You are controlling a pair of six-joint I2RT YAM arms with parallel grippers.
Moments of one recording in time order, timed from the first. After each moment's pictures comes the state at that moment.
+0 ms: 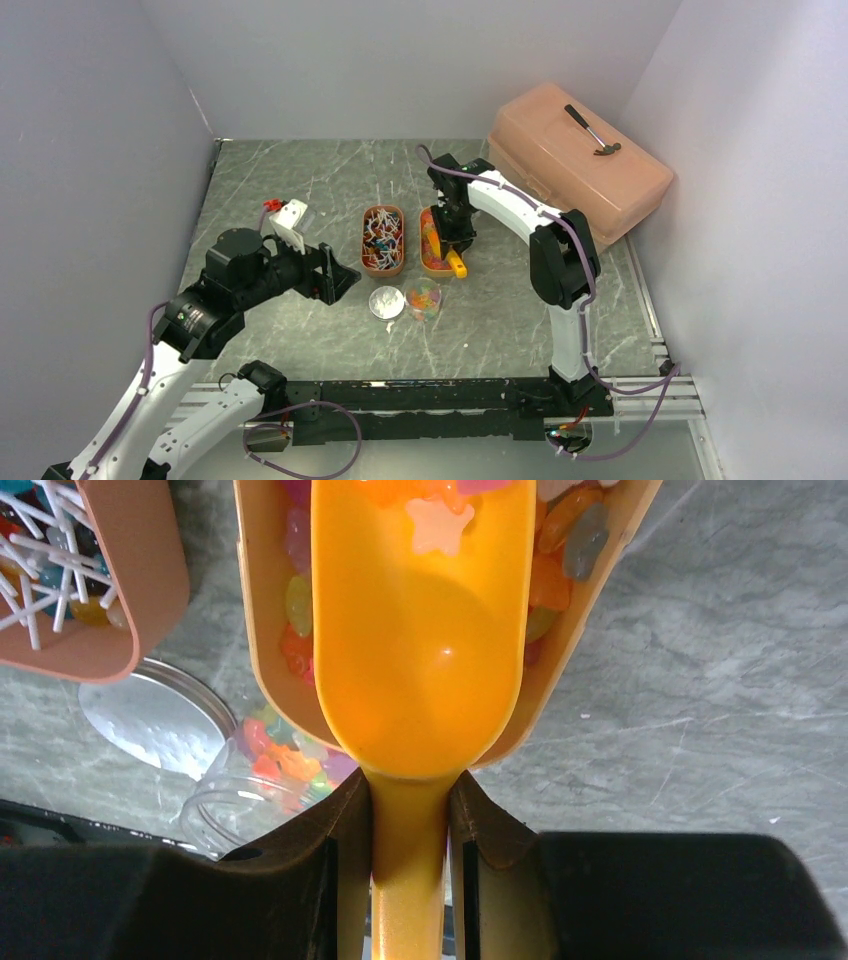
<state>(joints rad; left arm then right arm) -0.52 0.68 0.98 -0.68 0.26 -0.28 0.56 2.06 1.74 -1.10 -0.11 0.38</state>
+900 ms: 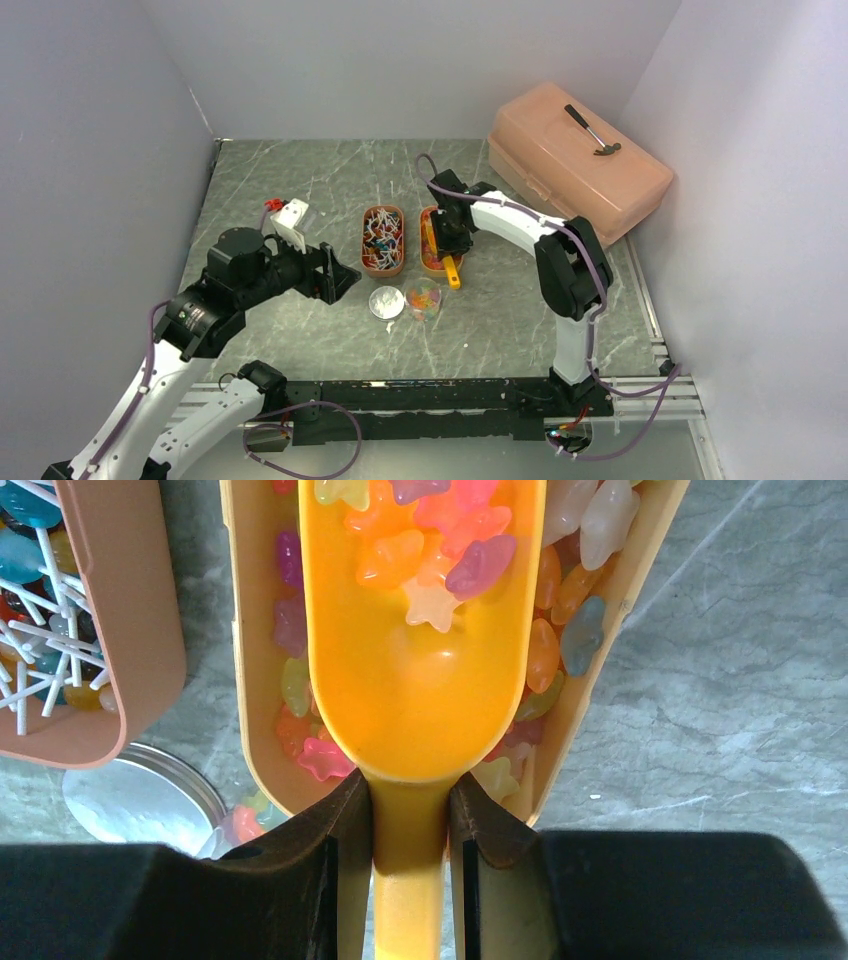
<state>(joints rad) -0.52 0.68 0.98 -0.68 0.26 -0.28 0.59 1.96 1.49 -0.77 -0.01 0.44</state>
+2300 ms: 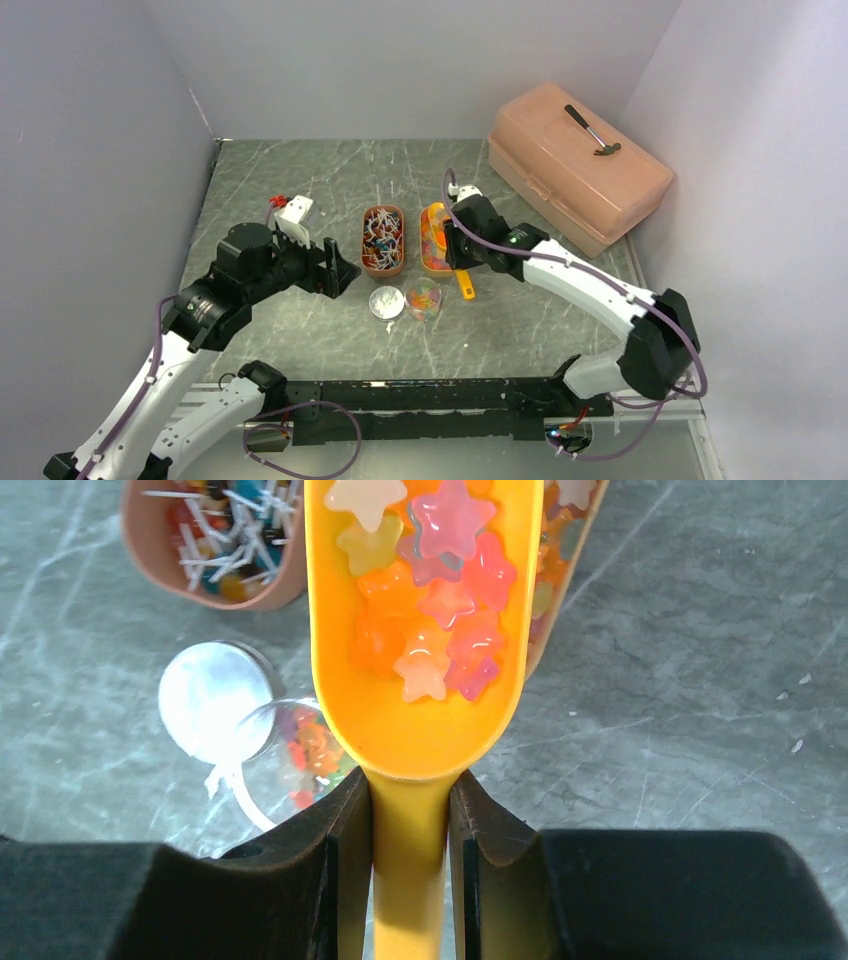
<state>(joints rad) -0.52 0.72 0.98 -0.68 0.20 -0.28 0.71 1.42 1.08 -0.53 0.13 0.39</state>
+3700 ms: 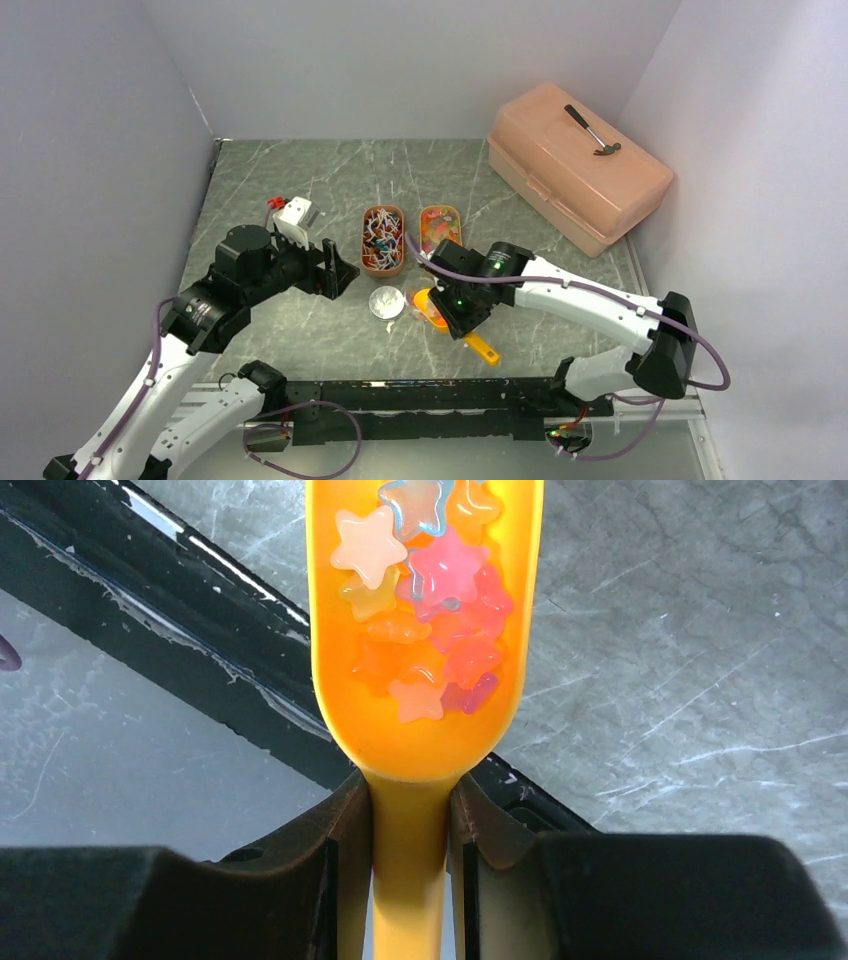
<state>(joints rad) -0.52 0.70 0.97 -0.68 0.19 -0.28 1.05 1.34 1.18 -1.09 -0.04 0.41</state>
